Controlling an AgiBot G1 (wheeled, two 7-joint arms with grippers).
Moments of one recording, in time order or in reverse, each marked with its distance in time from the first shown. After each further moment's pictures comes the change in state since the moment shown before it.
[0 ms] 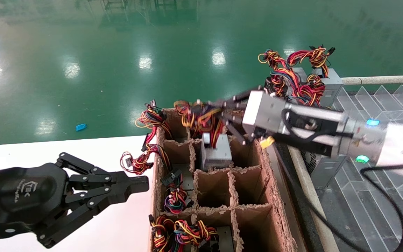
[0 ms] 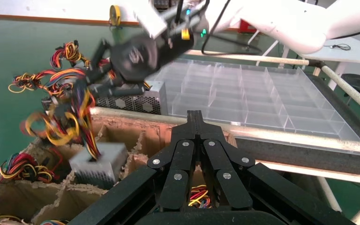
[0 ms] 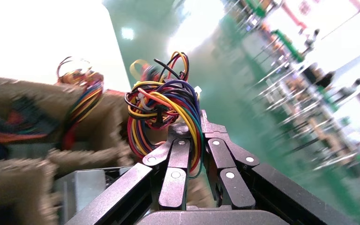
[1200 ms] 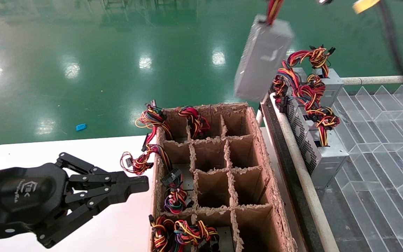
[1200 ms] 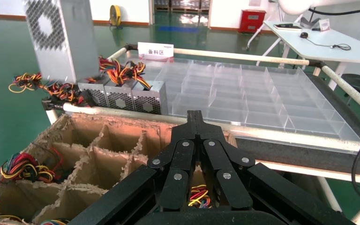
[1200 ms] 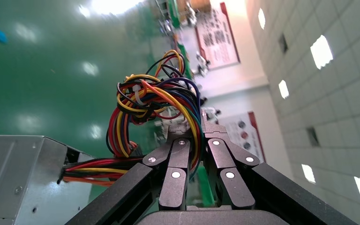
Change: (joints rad) left arm 0.000 0.000 0.000 0.000 0.000 0.000 0.000; right arm 0.360 0.117 0.108 0.003 -0.069 -0.024 -0.200
